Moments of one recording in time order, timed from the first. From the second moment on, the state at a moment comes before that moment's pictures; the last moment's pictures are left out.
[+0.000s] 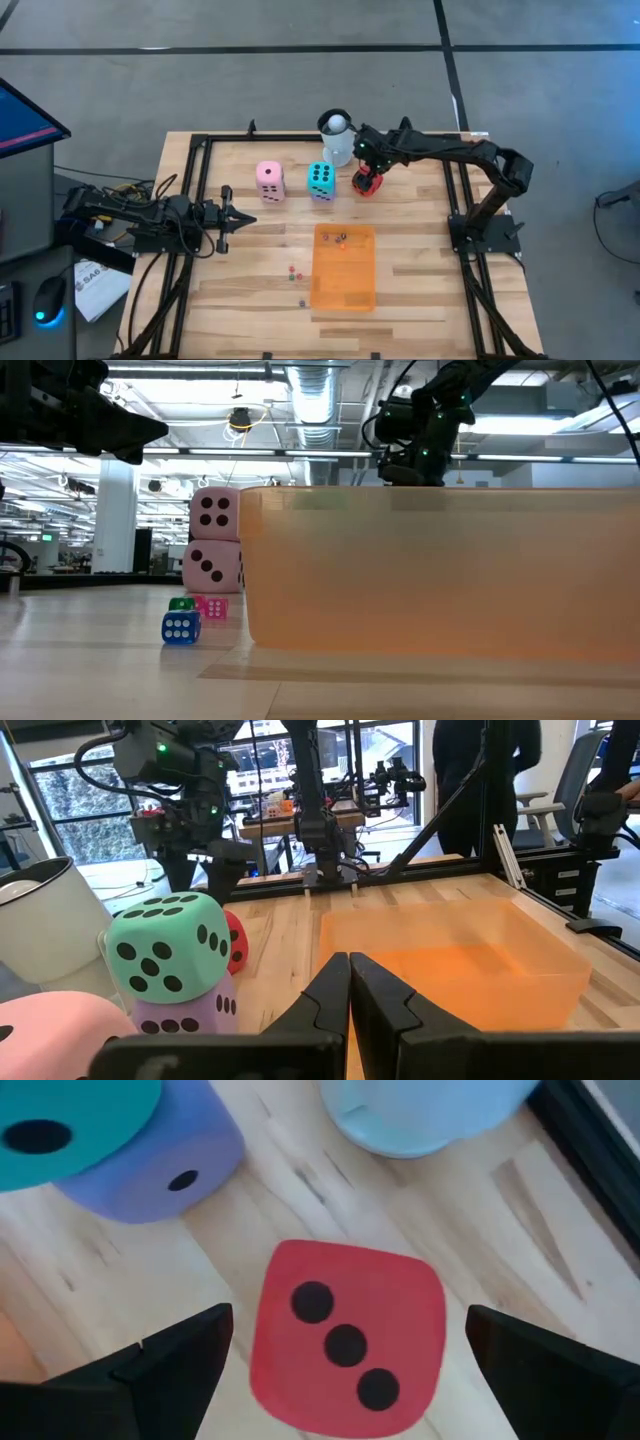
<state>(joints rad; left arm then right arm) -0.16 0.27 0.05 0.21 -0.19 0.13 -0.44 1.66 1.22 -0.75 0.09 0.16</state>
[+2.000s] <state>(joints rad) -0.16 0.27 0.05 0.21 -0.19 0.13 -0.46 1.65 1.11 -0.69 0.11 0.12</state>
